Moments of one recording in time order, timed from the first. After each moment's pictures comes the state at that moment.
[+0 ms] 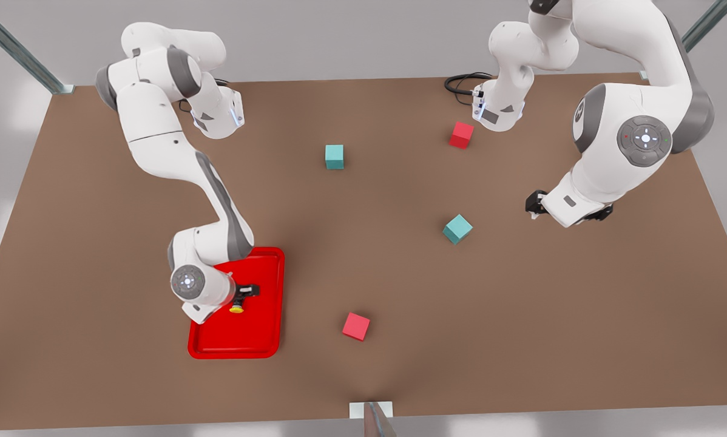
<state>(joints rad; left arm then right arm) -0.34 0.23 0.14 -1.37 0.05 1.52 0.00 0.17 0.74 0.07 -1.48 -0.02 2.10 0.18</state>
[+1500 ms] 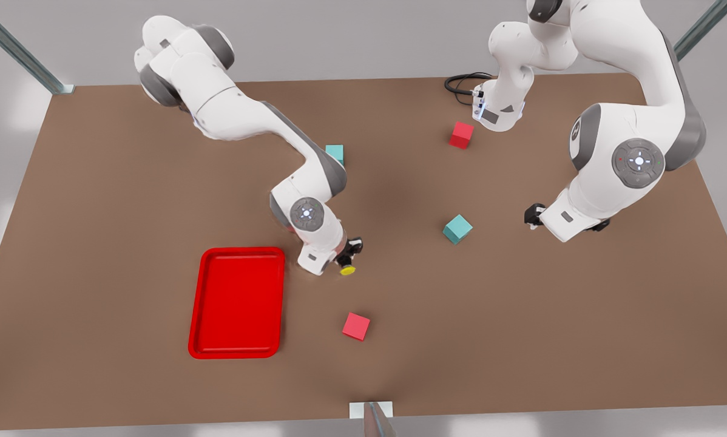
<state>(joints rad) -0.32 0.28 0.14 -1.37 0.05 1.55 0.00 0.52 0.75 0.22 -1.27 0.00 2.11 0.47</state>
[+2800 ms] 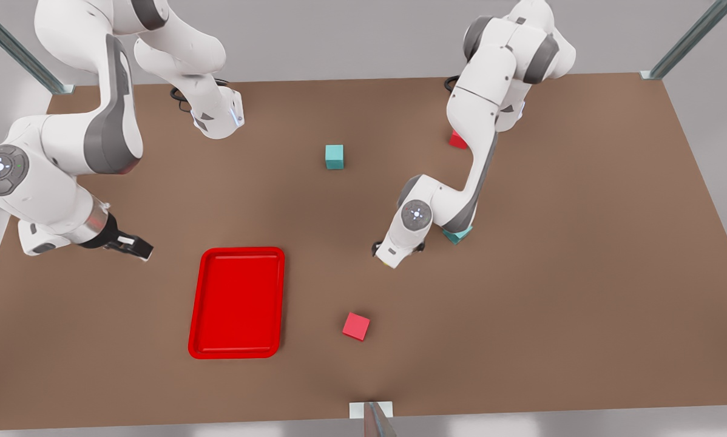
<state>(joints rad) -0.74 0.71 0.13 -1.56 -0.21 2.29 -0.60 -0.02 0.25 0.10 -1.38 -0.07 1.65 0.36</state>
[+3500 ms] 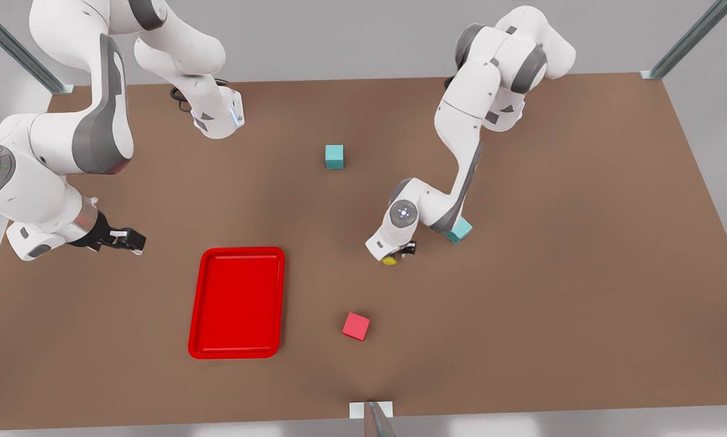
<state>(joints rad) -0.77 0.78 0.09 -1.63 -0.17 2.42 -0.41 -0.05 0.25 0.09 -1.38 -0.07 1.63 0.14</state>
